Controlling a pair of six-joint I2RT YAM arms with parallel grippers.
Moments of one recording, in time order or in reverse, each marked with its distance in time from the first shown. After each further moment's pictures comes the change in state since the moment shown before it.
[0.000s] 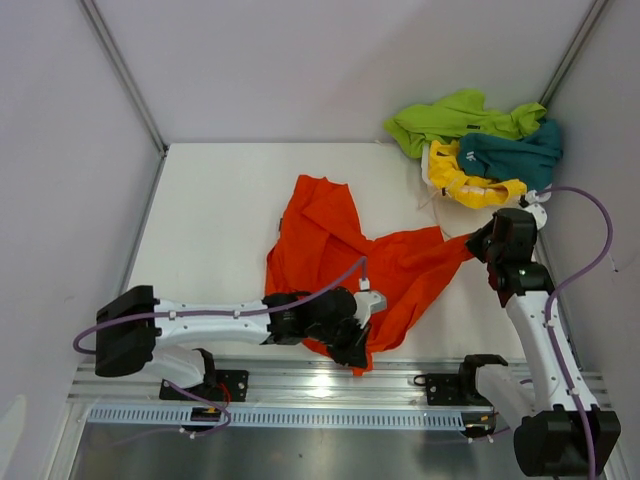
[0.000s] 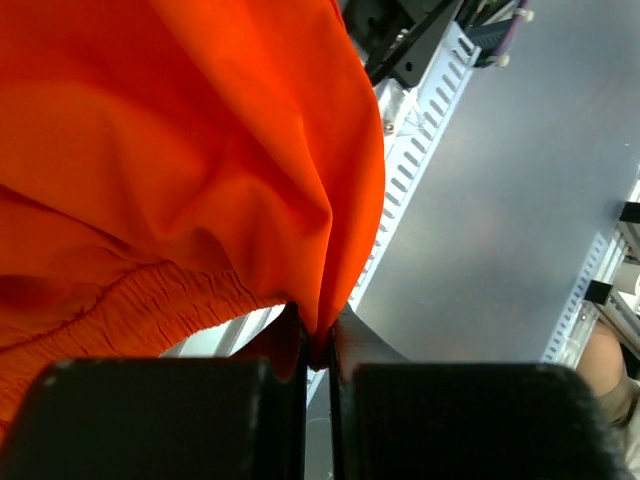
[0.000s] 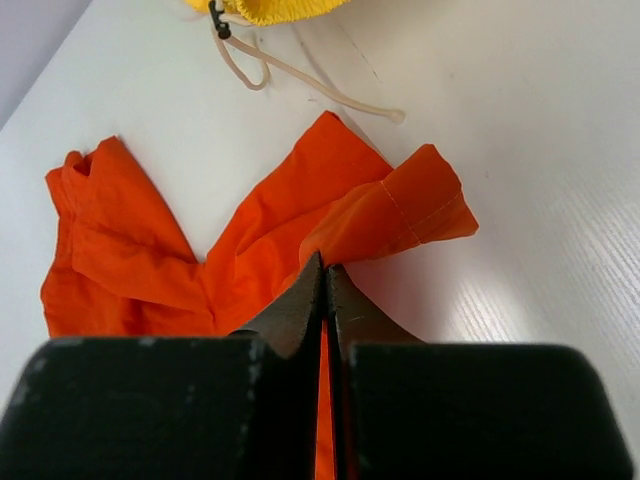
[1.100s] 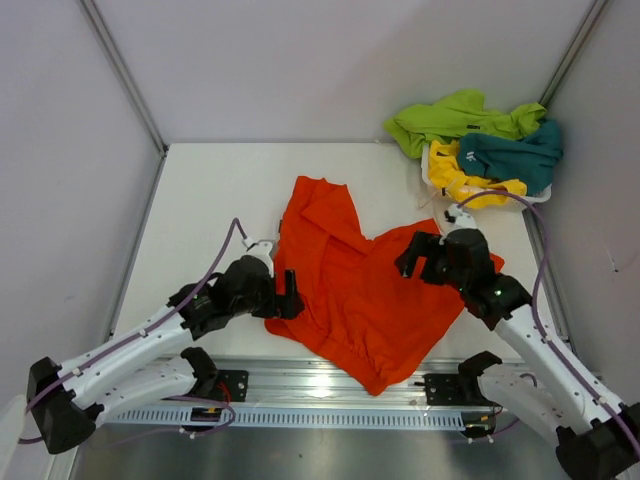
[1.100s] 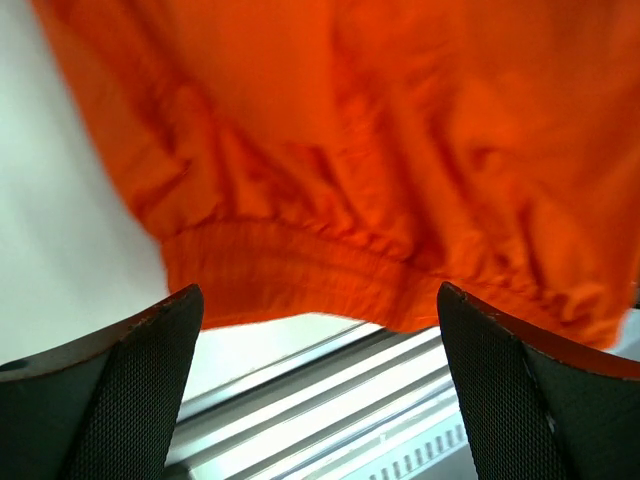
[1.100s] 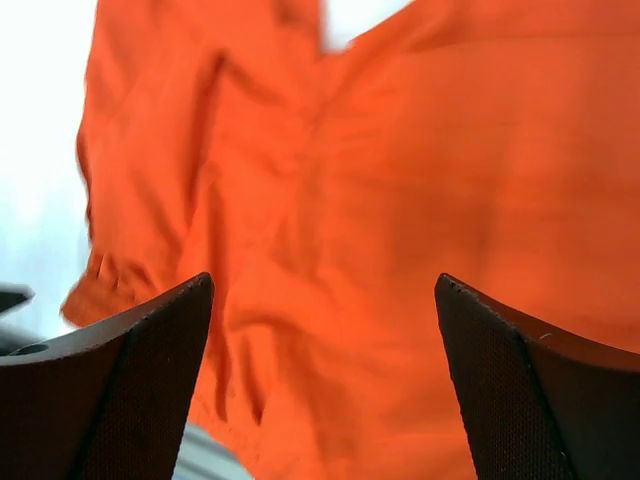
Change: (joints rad) left arm 0.455 -0.547 -0.167 -0.378 -0.364 -0.064; right arm 0.408 -0.077 -0.066 -0.061 -0.122 -0.124
